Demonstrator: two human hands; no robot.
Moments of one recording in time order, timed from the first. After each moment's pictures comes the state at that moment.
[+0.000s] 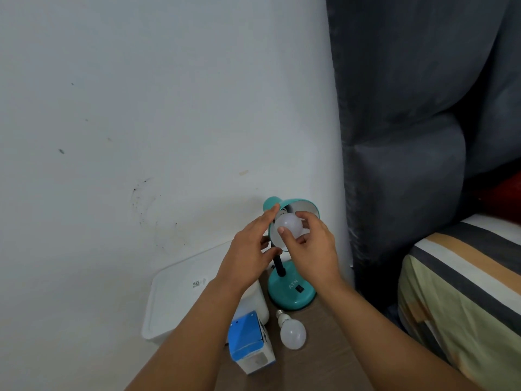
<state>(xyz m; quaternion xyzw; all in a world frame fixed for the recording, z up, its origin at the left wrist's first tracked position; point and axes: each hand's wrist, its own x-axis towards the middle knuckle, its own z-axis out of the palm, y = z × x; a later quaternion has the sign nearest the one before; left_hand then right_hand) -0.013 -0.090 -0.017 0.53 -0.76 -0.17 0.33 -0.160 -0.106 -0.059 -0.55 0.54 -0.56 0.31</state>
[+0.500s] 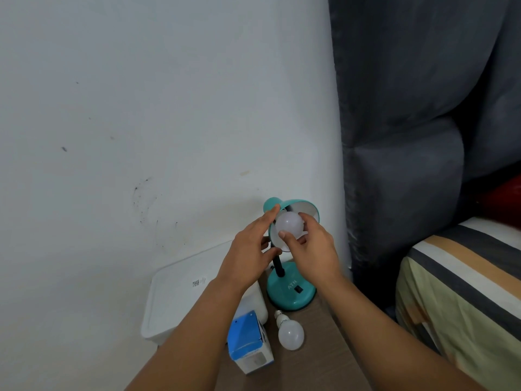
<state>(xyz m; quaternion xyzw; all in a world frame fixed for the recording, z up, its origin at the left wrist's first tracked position) -0.011 -0.092 -0.020 0.53 -0.77 -0.16 0.32 -0.163 -0.106 -0.057 -0.58 0.54 -0.52 0.31</state>
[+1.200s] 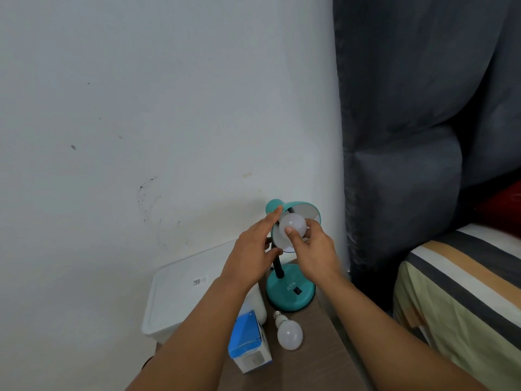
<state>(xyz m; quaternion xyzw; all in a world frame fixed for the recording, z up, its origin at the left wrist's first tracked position) -0.014 -0.094 -0.021 0.55 -0.77 -0.13 0.30 -0.166 -0.101 -0.049 -0.55 0.56 -0.50 0.36</state>
